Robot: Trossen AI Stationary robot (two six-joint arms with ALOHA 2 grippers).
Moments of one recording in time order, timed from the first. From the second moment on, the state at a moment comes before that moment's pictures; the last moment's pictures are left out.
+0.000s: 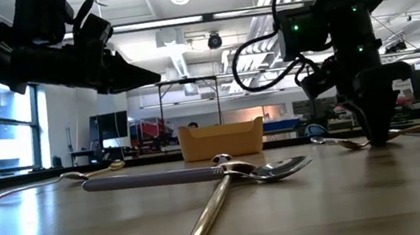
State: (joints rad) left arm 0.14 1.34 0.28 0.91 -0.09 0.11; right arm -0.12 1.65 0.81 -0.75 -0.02 0.14
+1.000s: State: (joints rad) left arm 0.14 1.34 0.28 0.97 -0.11 0.09; right arm 0.31 1.57 1.32 -1.08 -0.24 1.11
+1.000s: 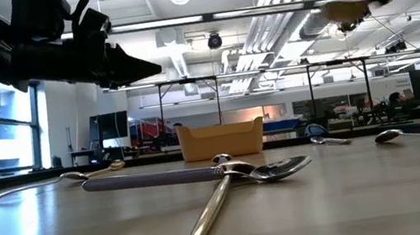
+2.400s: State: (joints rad) left arm 0.11 1.34 0.30 0.90 -0.05 0.03; right arm 0.55 1.37 0.87 -0.90 -0.18 1.38
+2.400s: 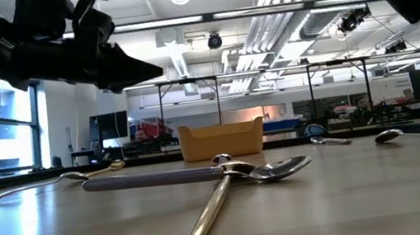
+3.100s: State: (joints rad) left arm -0.35 1.34 0.69 0.01 -0.26 -0.29; right arm 0.09 1.19 0.87 -0.32 0.22 -0.07
